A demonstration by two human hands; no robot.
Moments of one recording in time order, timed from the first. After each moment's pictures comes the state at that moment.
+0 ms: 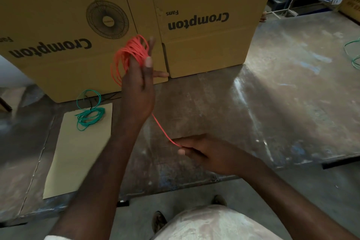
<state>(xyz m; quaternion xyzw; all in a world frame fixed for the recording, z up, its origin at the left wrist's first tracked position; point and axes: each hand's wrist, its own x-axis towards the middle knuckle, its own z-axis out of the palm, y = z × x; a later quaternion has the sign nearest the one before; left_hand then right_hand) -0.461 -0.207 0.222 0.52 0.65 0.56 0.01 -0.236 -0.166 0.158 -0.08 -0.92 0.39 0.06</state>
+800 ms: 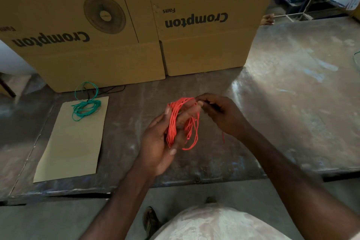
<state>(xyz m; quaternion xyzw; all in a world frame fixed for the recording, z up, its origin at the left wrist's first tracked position) -0.339 -0.236 0.157 0.28 0.36 0.73 0.51 -0.216 -0.052 0.139 -0.19 -0.83 0.45 0.26</state>
